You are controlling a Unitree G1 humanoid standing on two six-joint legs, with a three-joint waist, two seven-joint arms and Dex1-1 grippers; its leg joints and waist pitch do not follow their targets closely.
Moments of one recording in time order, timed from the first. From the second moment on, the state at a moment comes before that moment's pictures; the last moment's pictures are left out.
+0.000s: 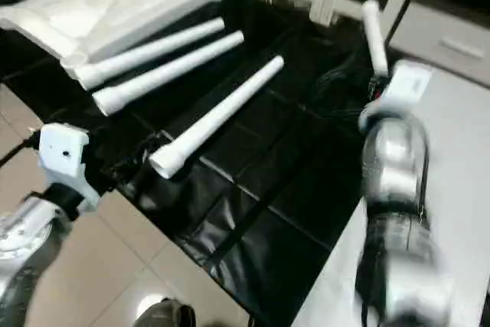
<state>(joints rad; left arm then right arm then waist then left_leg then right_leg) -0.01 0.27 0.05 -0.50 -0.20 0.56 -0.20 -0.57 -0.27 -0.30 0.60 0.23 -0.13 0.13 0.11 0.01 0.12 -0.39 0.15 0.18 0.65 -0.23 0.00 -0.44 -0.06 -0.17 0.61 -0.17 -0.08</state>
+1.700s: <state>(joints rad) -0.07 0.07 -0.10 -0.29 -0.08 0.36 -0.08 0.09 -0.20 -0.27 -0.43 0.26 0.49 -0.08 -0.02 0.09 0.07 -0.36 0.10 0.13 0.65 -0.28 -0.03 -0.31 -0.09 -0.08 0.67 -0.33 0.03</state>
